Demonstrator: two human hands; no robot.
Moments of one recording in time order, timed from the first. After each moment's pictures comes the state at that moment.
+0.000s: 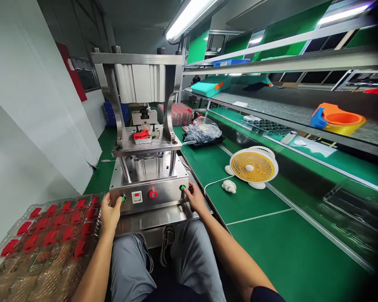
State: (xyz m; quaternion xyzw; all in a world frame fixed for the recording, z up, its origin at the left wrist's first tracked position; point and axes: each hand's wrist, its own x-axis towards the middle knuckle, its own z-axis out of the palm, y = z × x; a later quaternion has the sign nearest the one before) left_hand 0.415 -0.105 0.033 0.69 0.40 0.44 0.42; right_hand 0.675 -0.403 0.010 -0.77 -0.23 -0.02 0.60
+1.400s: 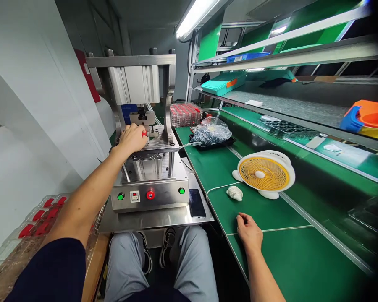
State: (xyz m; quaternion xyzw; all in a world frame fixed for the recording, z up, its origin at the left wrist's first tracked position) left_hand 0.581 -0.148 0.335 0.95 0.24 0.21 -0.03; right_hand 0.714 -0.610 -0.040 -0.92 0.03 -0.05 0.38
